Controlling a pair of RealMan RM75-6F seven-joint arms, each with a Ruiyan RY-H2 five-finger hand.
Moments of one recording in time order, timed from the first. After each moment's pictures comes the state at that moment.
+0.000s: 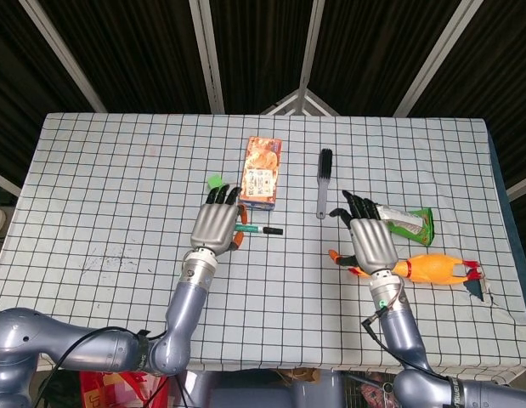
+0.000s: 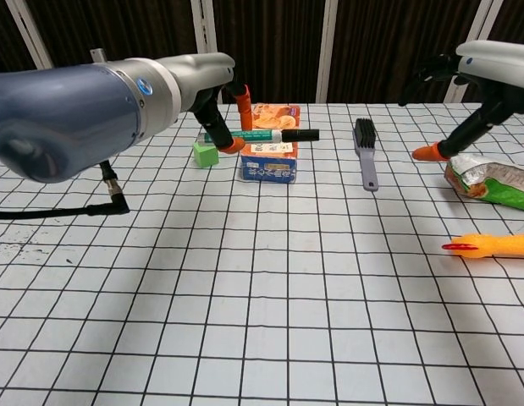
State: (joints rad) left arm -1.05 -1.76 -0.45 -1.75 0.46 1.34 0.93; right arm 0.54 -1.41 0.37 -1.96 -0.86 1.22 -0.61
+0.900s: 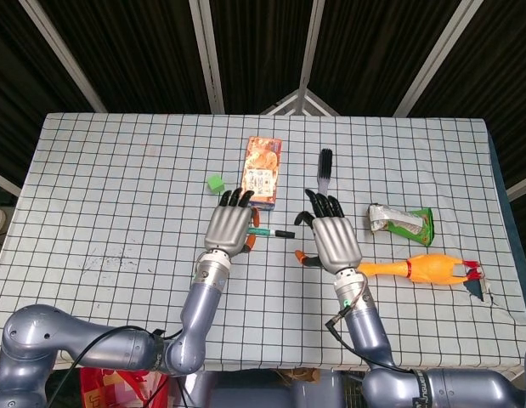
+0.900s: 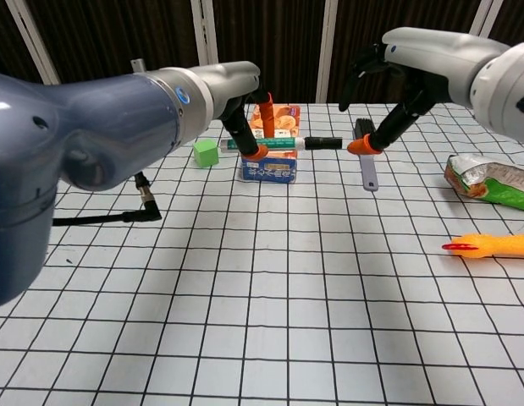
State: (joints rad) left arm -1.13 -1.82 -0.46 -1.68 0.43 1.34 0.92; right arm 0.71 -1.53 0.37 -2.01 -0.76 1.35 -0.74
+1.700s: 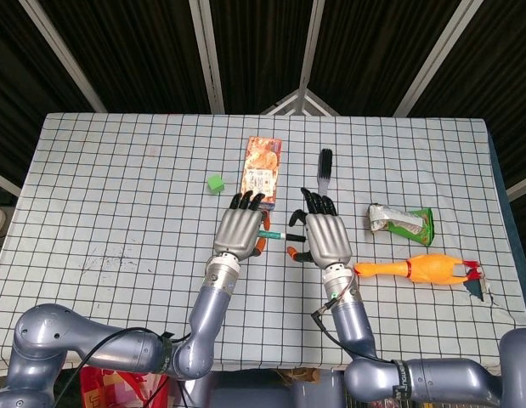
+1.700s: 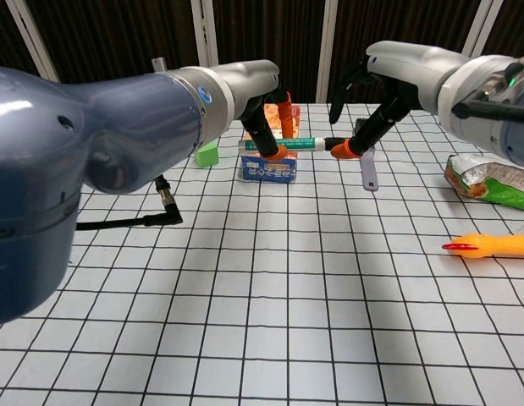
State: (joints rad) left arm -1.15 -1.85 -0.47 -1.69 0.42 1.36 0.92; right arm 0.78 -1.60 0.39 -1.94 -0.64 1.39 -0.73
